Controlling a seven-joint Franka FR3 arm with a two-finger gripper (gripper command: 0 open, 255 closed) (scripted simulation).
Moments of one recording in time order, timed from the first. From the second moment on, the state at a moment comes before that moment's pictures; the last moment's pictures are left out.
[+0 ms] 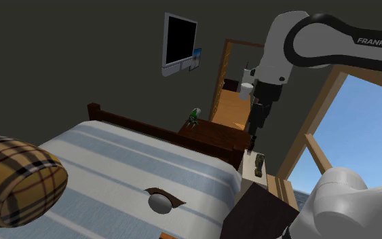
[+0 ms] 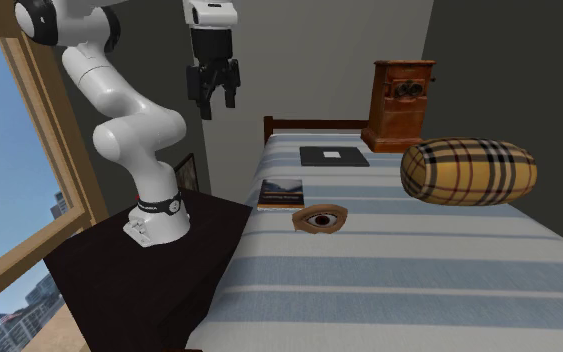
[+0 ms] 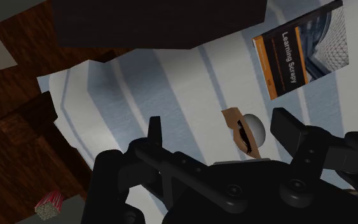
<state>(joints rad) 0.01 -0.83 -0.06 -2.41 0.04 1.50 -0.12</state>
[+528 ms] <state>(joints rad) 0.05 -0.73 0.01 -2.49 0.08 1.69 -0.08</state>
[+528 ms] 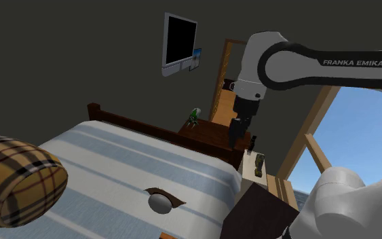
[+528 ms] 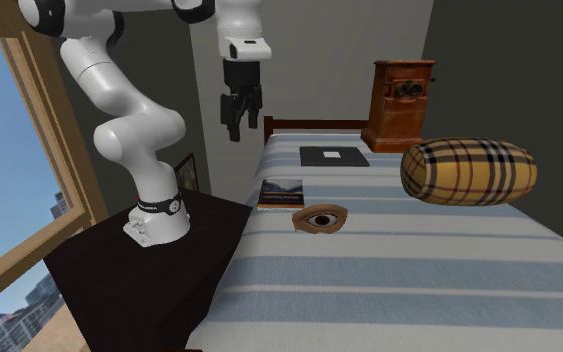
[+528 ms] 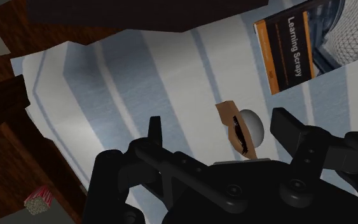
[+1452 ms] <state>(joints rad) 0.13 -0.31 0.19 -2.50 0.12 2.15 0.04</state>
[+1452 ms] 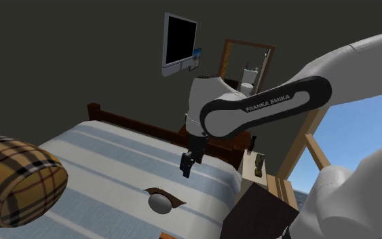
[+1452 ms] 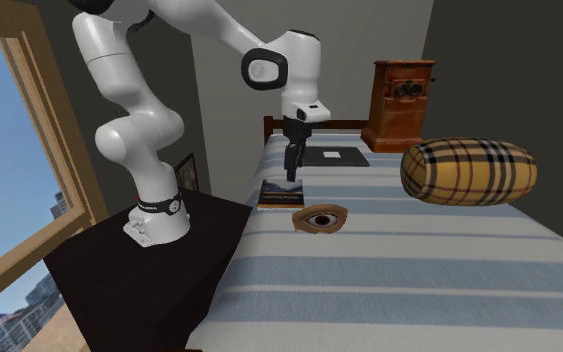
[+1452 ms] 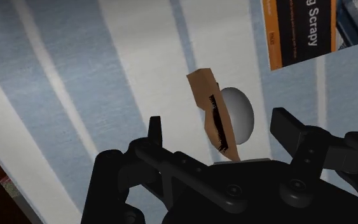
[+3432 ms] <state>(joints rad) 0.20 0.27 0.25 -2.28 -0.11 2.52 0.25</state>
